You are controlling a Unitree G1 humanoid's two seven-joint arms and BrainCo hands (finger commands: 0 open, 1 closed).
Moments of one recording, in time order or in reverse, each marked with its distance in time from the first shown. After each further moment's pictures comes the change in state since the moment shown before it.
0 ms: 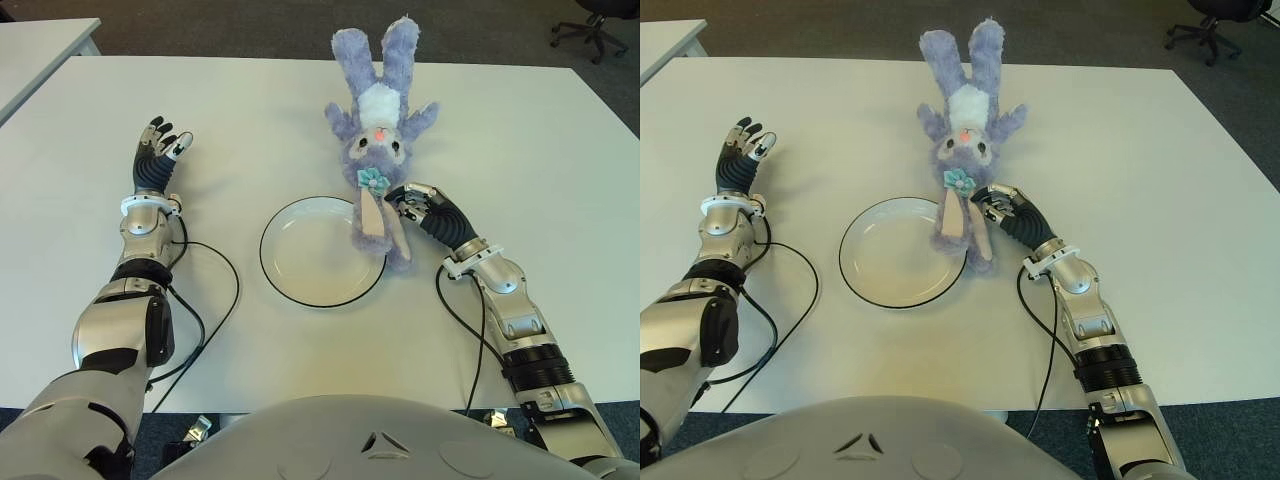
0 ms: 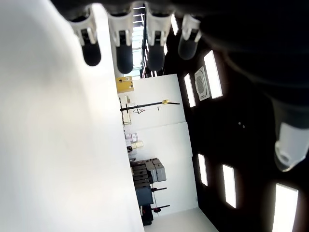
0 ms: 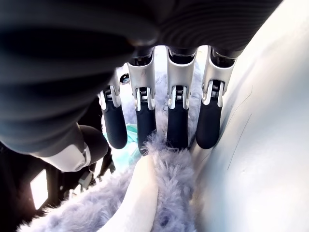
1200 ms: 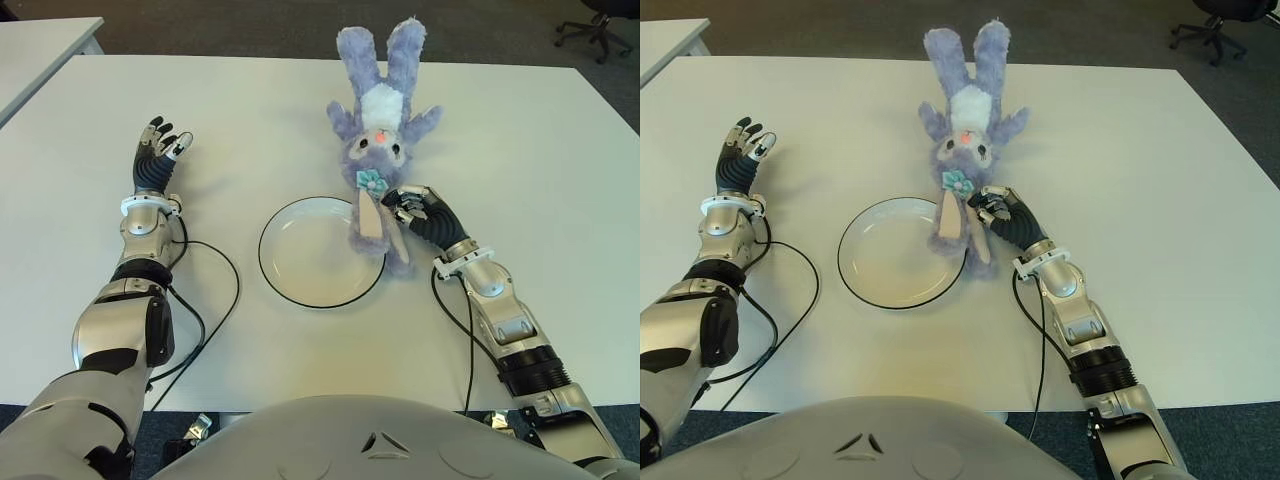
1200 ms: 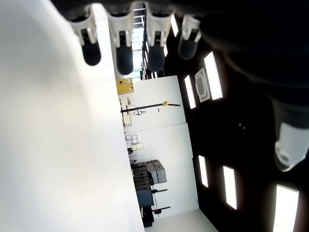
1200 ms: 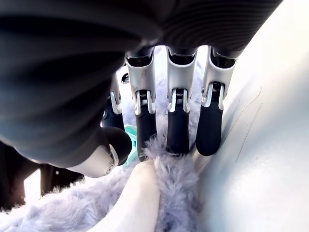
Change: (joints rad) left arm 0.001 0.000 0.000 -0.001 -0.001 -0.002 0.000; right arm 0.008 -0.012 0.075 -0.056 -0.075 0.040 -0.153
